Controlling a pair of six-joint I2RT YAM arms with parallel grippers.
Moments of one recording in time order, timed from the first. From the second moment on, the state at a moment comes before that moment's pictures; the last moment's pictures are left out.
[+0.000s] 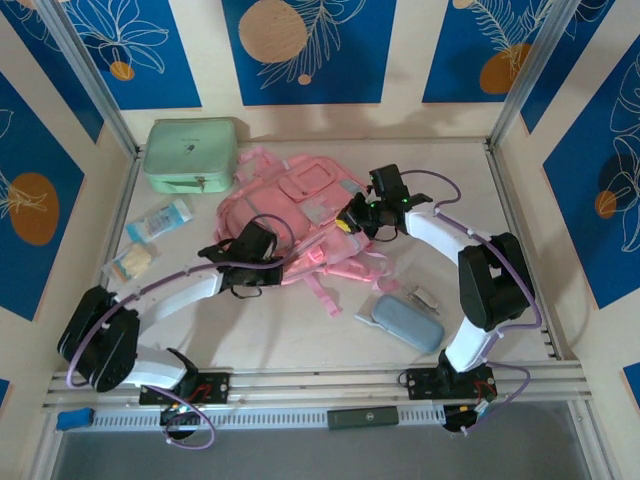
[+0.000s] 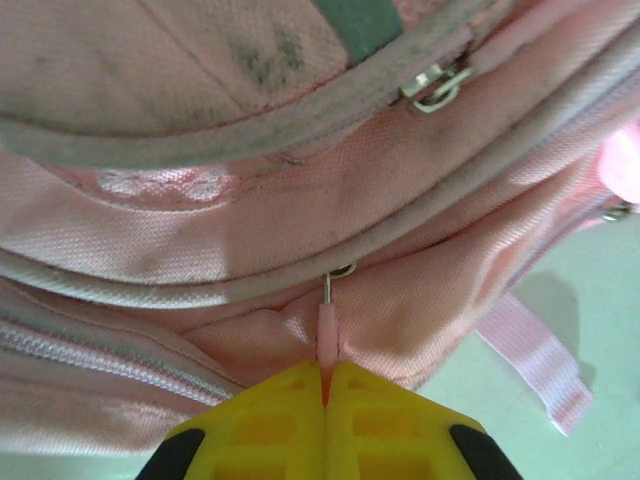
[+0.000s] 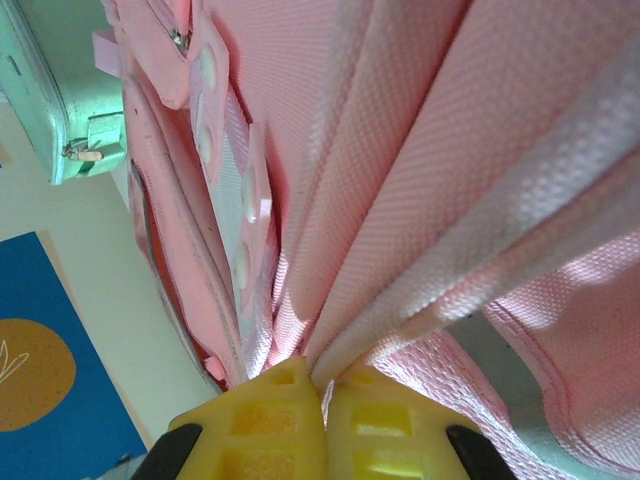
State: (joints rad) left arm -0.65 1.41 0.82 -0.47 0.07 -0.56; right arm 0.40 1.71 1.18 -0.36 -0.51 1.11
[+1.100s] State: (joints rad) left arm -0.59 1.33 0.85 -0.51 0.10 -0.50; right arm 0.29 1.88 1.38 -0.44 -0.58 0.94
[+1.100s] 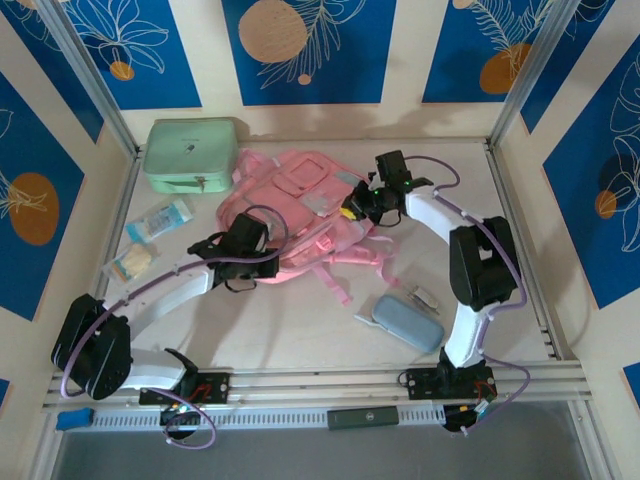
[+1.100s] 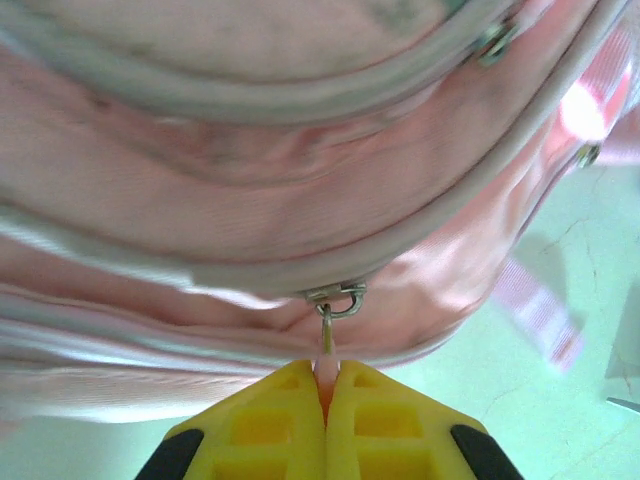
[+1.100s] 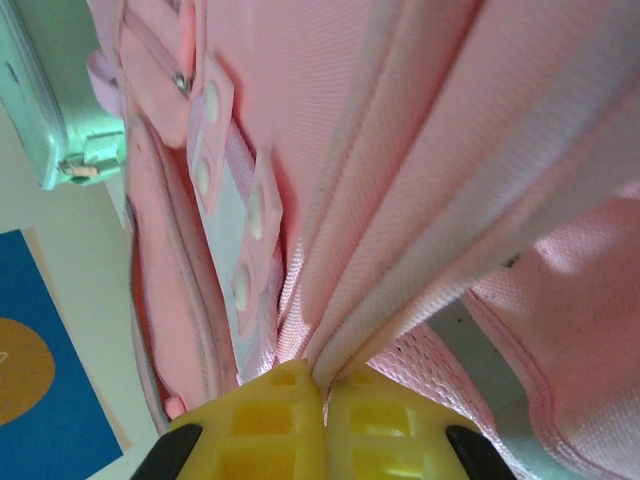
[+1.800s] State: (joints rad) left arm -0.60 1.31 0.85 -0.49 0.18 -0.55; right arm 0.61 1.61 1.01 -0.24 -0.51 1.19
